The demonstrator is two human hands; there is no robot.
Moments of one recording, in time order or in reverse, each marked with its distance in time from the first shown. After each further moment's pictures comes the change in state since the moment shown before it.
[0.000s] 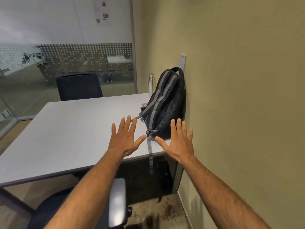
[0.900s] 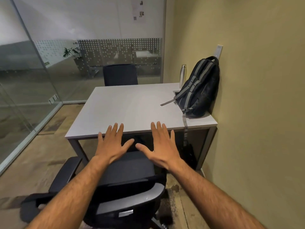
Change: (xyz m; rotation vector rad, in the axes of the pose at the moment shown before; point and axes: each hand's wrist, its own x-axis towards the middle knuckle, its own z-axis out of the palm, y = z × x) left_hand -0.335 -0.219 -0.040 -0.158 -0.047 -0.211; right_hand -0.284 -0.277 -0.018 0.218 -0.207 -0.312
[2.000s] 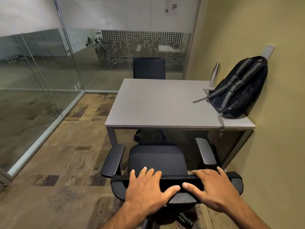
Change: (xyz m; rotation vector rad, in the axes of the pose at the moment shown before) left_hand -0.165 -0.114 -0.006 -0.028 -0.326 0.019; right_hand -0.089 -0.104 0.064 -0.322 -0.337 0.098
